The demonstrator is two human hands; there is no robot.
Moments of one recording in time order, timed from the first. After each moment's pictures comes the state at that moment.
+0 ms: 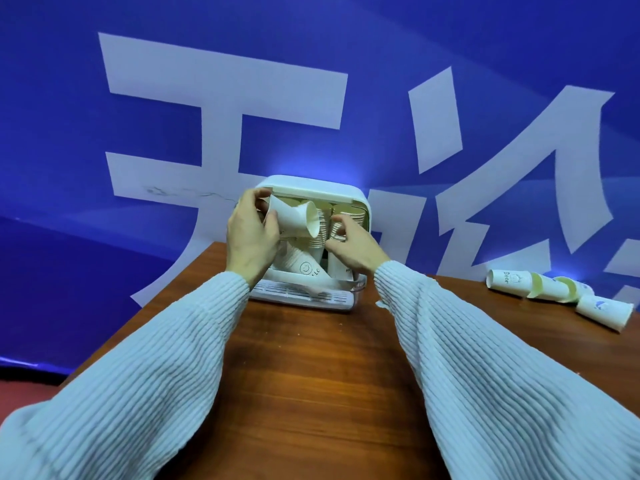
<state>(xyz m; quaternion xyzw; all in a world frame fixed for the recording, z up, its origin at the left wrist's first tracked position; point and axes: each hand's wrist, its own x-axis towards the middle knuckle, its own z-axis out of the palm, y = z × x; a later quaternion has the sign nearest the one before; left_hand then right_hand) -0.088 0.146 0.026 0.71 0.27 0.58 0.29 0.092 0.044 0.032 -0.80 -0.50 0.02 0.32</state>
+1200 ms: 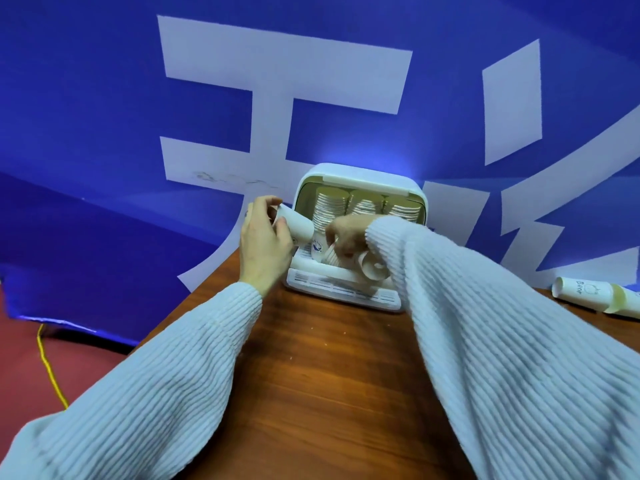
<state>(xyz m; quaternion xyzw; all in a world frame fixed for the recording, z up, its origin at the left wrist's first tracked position) -0.128 0.175 -0.008 0.70 0.31 0.58 0.27 0.059 0.154 0.053 -0.78 -0.61 0.03 -0.12</state>
